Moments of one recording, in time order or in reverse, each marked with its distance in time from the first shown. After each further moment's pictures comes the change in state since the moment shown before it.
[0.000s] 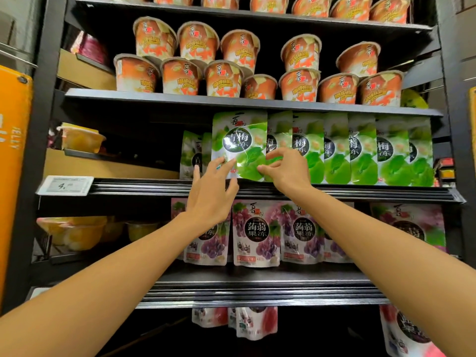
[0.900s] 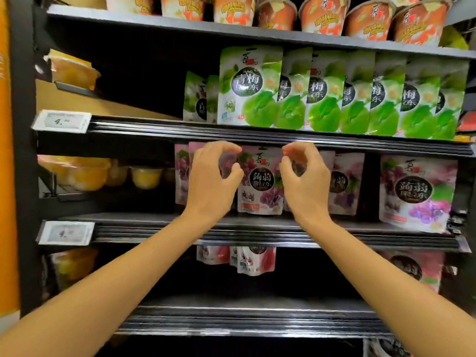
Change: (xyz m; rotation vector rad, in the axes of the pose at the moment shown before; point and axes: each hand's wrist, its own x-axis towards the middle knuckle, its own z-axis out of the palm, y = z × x) left_hand -0.087 0.011 -0.001 -0.426 0.167 -0.080; right_hand -0.116 0.041 0.015 0.273 0.226 -0.220
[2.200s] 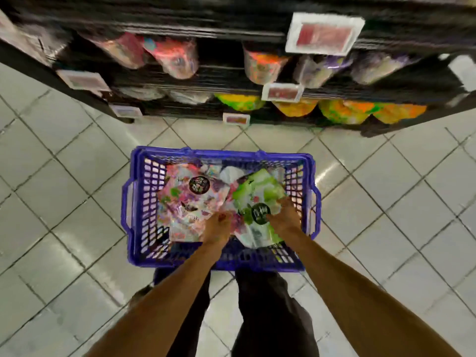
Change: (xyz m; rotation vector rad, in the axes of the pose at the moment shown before) left_hand -1.080 -0.196 0.093 0.134 -0.663 -2.185; right_hand -1.062 0.293 -0.189 -0.627 -1.329 1.816
